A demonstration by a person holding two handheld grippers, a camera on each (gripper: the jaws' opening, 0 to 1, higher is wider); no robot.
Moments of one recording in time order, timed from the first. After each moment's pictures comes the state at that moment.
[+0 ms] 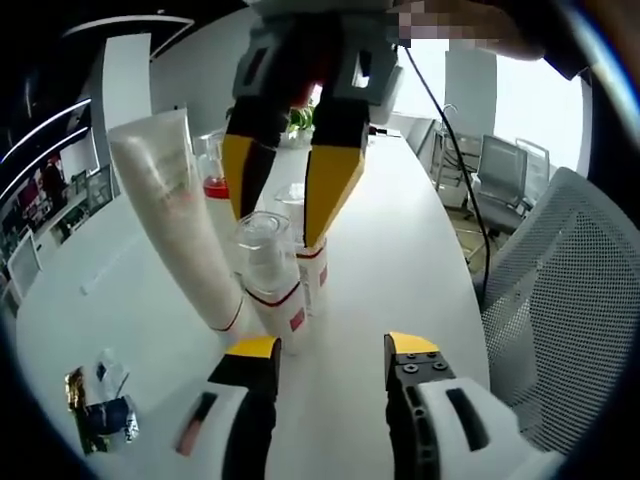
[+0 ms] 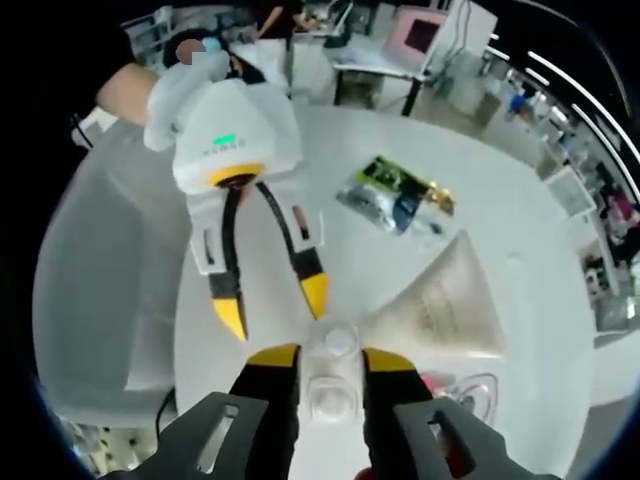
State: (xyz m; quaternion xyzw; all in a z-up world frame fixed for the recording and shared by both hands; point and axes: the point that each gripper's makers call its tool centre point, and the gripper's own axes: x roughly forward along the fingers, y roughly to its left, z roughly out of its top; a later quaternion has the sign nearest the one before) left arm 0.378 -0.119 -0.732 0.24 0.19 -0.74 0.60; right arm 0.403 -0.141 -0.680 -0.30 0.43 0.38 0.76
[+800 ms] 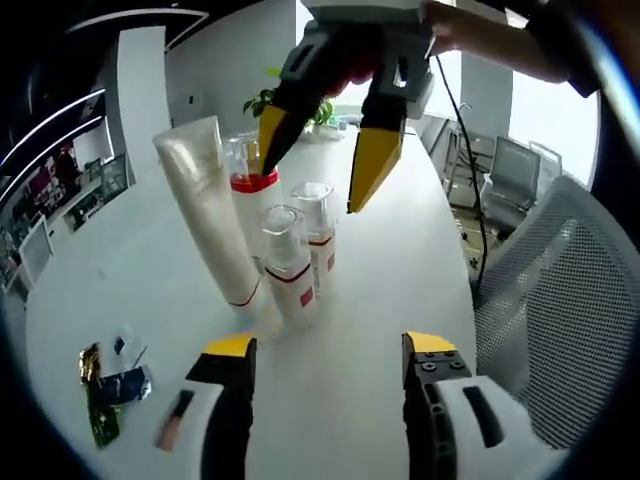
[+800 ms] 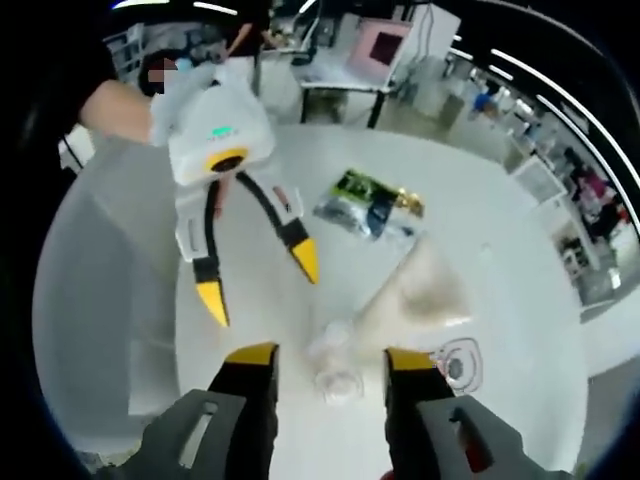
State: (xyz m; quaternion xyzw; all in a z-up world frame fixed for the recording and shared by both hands) left arm 0.381 -0.086 -0.717 0.24 0.21 -0.71 0.63; right arm 0.391 -0.152 -0.656 -0.27 0.40 0.31 0.82
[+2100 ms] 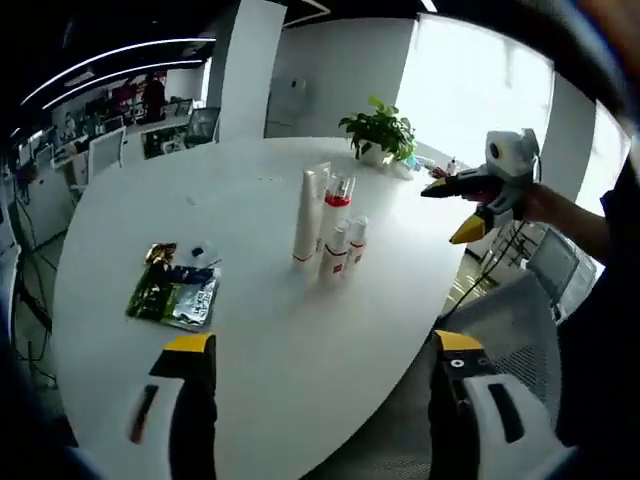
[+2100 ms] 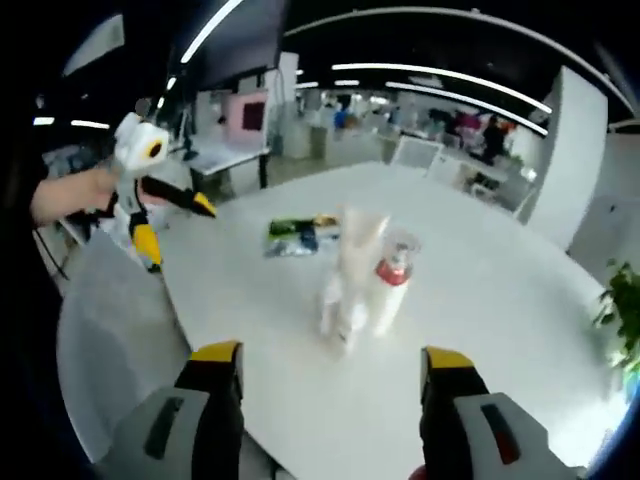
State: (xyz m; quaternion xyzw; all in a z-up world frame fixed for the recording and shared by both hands) left arm 0.393 0.047 -0.630 0.09 0.31 -0.57 0.76; right arm 0.284 -0.170 -0.624 -0.06 0.32 0.10 0.94
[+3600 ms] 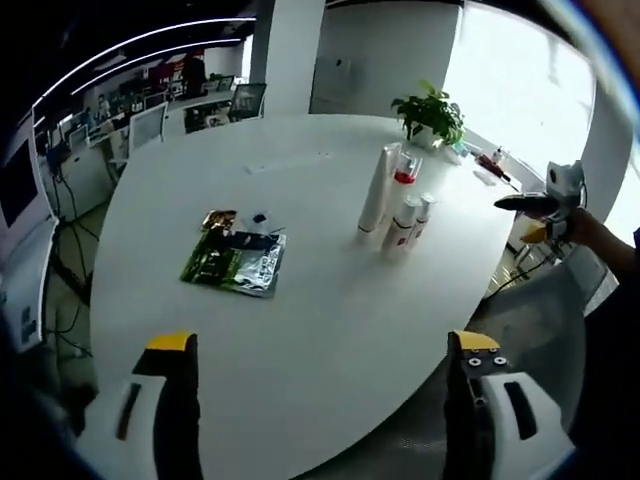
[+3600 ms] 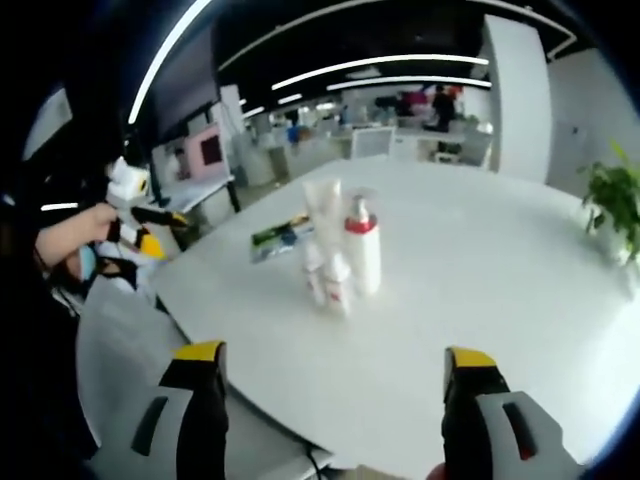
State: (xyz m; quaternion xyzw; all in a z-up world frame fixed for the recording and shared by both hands) left arm 0.437 0.080 -0.655 0.15 0.36 -0.50 0.78; right arm 0.242 -0.188 -0.647 0.07 0.31 0.04 0.95
